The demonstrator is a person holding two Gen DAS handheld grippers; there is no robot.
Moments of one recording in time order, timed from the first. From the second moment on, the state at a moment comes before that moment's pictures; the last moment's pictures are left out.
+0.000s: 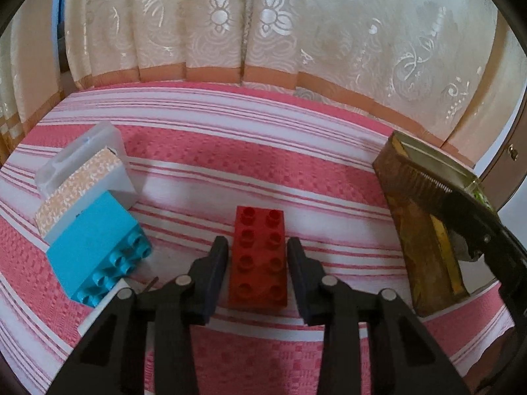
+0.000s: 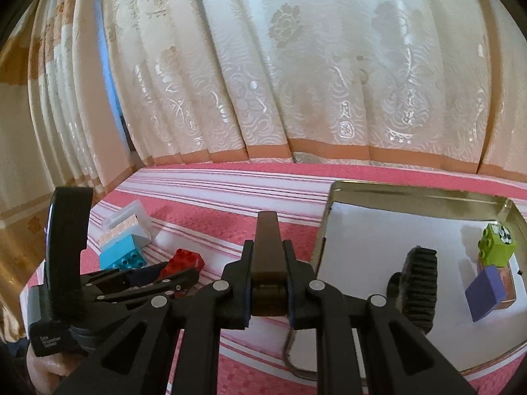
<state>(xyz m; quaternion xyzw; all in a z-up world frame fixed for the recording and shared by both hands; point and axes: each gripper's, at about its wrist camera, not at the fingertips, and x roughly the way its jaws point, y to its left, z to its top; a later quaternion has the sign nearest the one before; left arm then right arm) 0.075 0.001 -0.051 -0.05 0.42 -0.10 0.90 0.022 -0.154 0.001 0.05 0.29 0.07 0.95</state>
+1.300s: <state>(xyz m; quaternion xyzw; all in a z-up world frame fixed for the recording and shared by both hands) 0.031 -0.068 -0.013 -0.05 0.27 -0.09 0.96 -0.006 -0.242 0.016 0.09 0.23 0.03 0.97</state>
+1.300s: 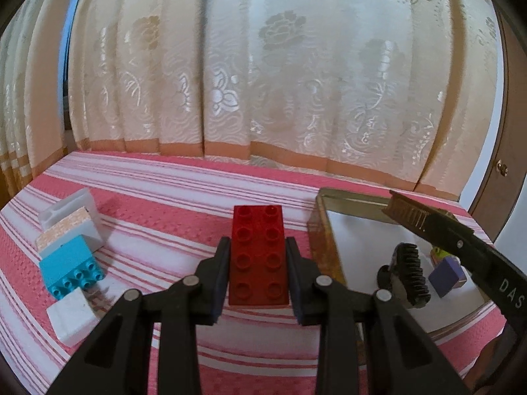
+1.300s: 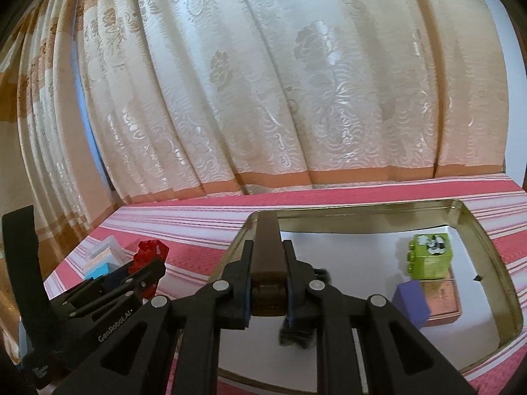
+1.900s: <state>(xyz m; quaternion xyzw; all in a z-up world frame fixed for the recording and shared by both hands) 0.023 -0.092 0.005 -0.04 0.22 -0.08 0.97 -0.015 -0.272 0.021 0.09 0.22 0.01 0.97</state>
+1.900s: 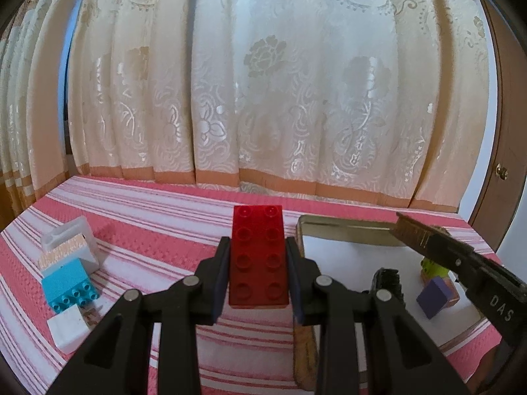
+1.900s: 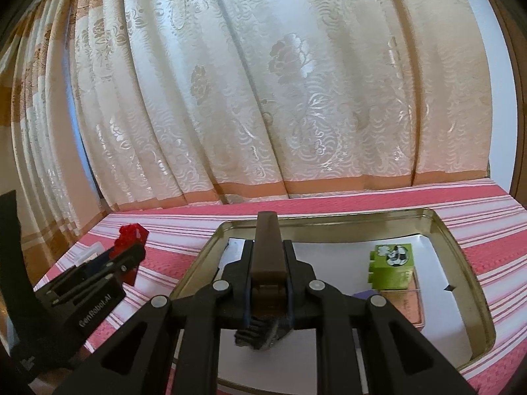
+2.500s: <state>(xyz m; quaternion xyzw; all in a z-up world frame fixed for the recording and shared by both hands) 0.023 -0.159 0.013 -0.01 0.21 -0.14 0.97 -0.019 -0.324 0.021 0.09 0.21 -0.04 0.97</state>
